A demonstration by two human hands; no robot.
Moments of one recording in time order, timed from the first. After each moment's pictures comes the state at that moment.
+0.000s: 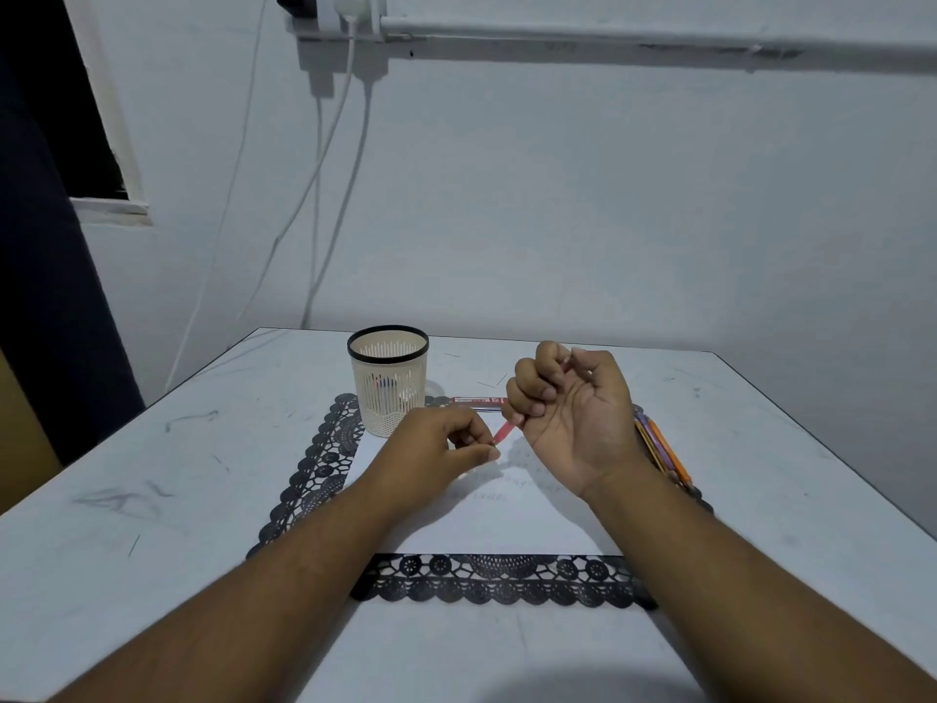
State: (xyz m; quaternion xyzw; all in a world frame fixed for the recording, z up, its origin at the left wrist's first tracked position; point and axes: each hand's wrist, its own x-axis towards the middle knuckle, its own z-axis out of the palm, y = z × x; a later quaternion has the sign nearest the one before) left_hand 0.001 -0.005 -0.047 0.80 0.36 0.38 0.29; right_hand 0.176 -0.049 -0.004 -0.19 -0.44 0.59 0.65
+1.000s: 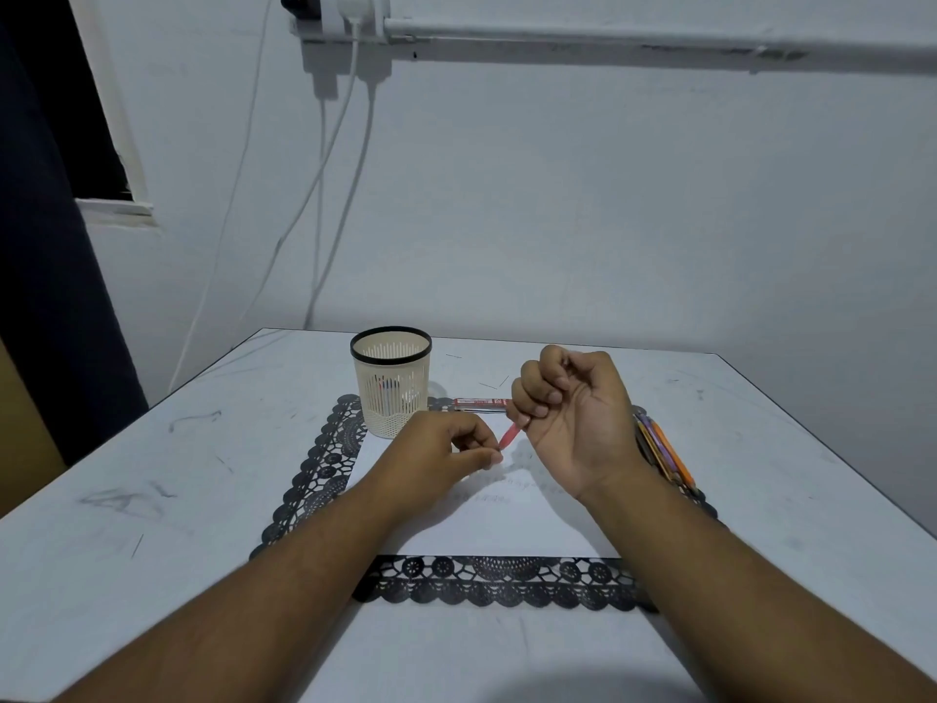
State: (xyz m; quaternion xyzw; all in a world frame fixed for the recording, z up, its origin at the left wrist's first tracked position) left_hand 0.000 -0.007 -0.046 0.80 0.36 0.36 0.32; right_hand 0.168 -0.053 0.001 -0.21 -0.41 0.57 0.68
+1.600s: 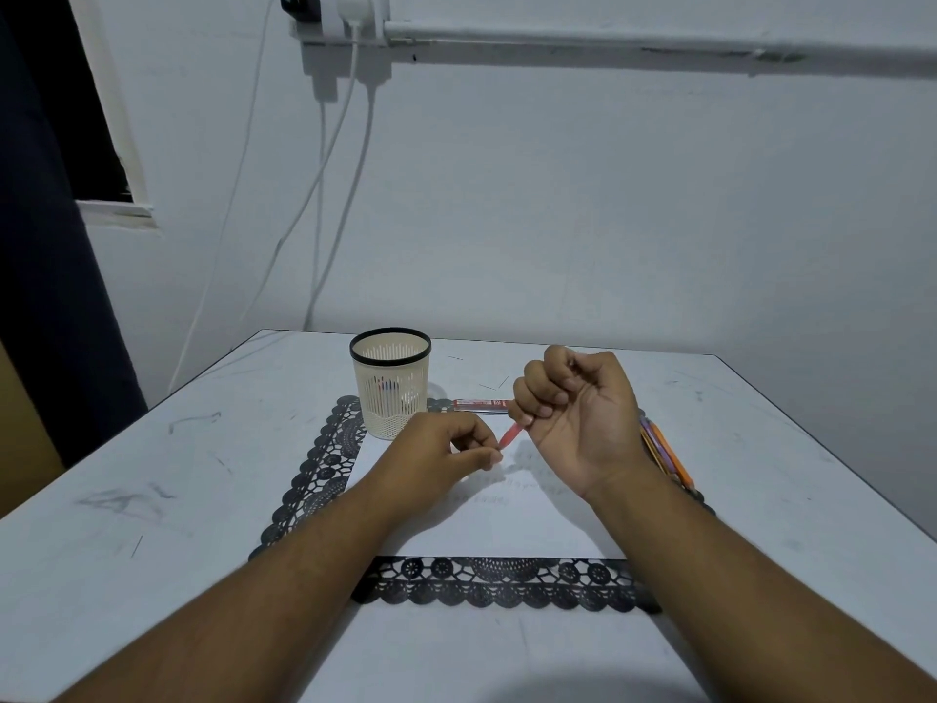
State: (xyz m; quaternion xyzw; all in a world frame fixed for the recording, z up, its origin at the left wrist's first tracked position) left_hand -0.001 -0.009 -0.044 0.79 0.36 0.37 0.33; right_hand 0.175 -0.050 -0.001 -0.19 -0.41 0.58 0.68
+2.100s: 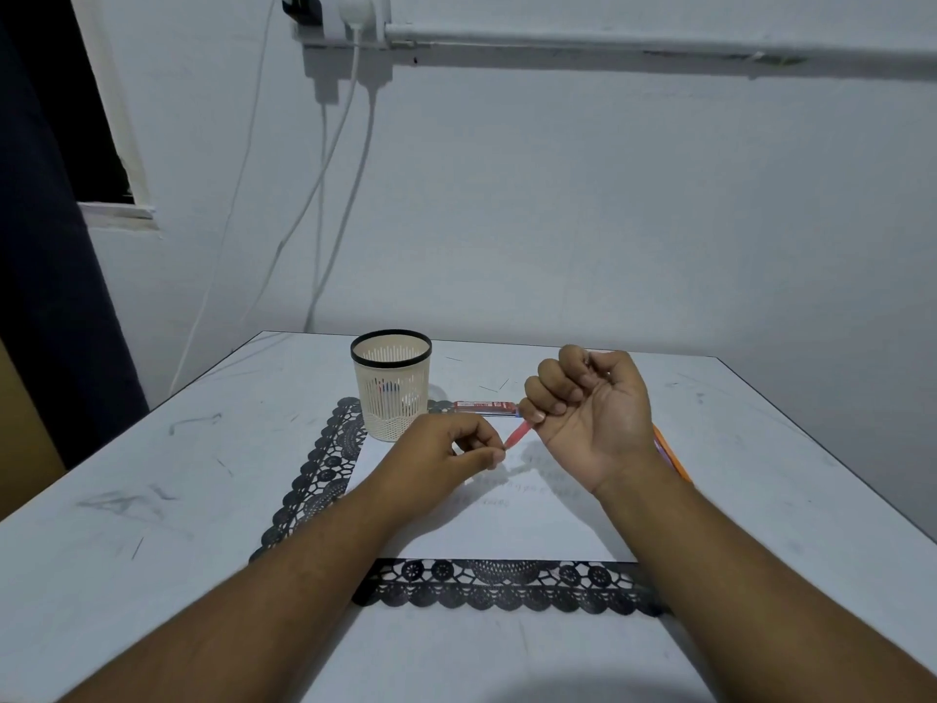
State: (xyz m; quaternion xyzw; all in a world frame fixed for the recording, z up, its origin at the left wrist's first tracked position) left_hand -0.001 -0.007 -0.047 0.80 0.33 0.37 0.34; right_hand 0.184 -0.049 0.005 -0.19 -0.35 0.61 0.69
